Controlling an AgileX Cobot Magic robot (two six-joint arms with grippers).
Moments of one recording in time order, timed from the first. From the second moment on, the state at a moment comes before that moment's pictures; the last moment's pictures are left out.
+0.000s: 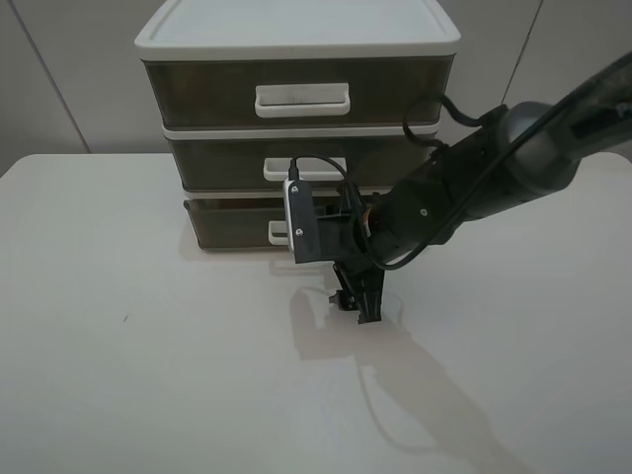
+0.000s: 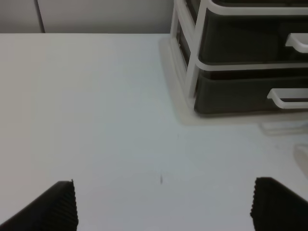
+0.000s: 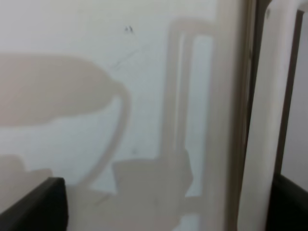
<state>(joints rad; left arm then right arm) -0.06 -0.01 -0.51 -0.07 1.06 0.00 0.65 1.97 -0.95 -0.14 0.12 -0.96</state>
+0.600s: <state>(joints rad) -0.06 -0.01 -0.51 -0.07 1.06 0.00 0.65 1.95 -0.97 -0.16 0.25 -0.97</state>
